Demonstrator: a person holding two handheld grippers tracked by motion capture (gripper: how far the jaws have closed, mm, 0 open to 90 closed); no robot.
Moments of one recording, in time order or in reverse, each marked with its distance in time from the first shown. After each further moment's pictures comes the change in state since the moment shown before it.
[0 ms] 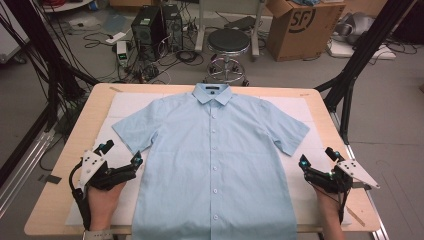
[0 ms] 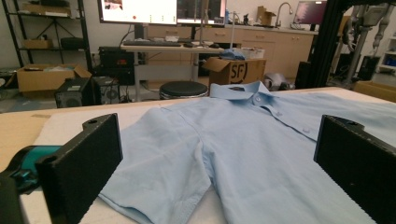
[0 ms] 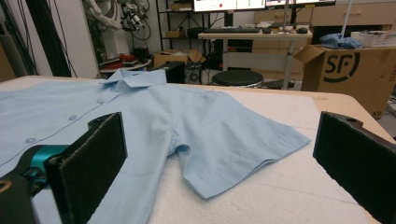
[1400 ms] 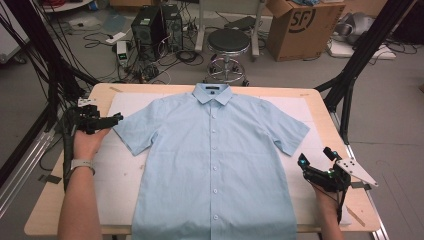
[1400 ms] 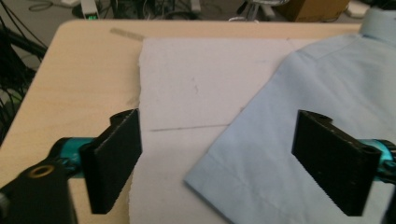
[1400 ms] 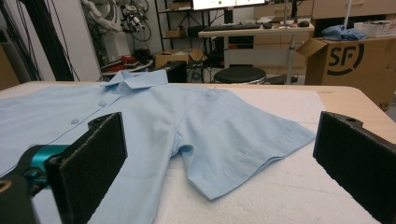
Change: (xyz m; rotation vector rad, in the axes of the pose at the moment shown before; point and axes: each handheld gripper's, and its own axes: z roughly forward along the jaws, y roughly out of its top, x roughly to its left) left arm 0.137 0.029 0.117 0.501 0.223 -0.121; right arm 0.000 -0.002 0.005 0.005 0.003 0.050
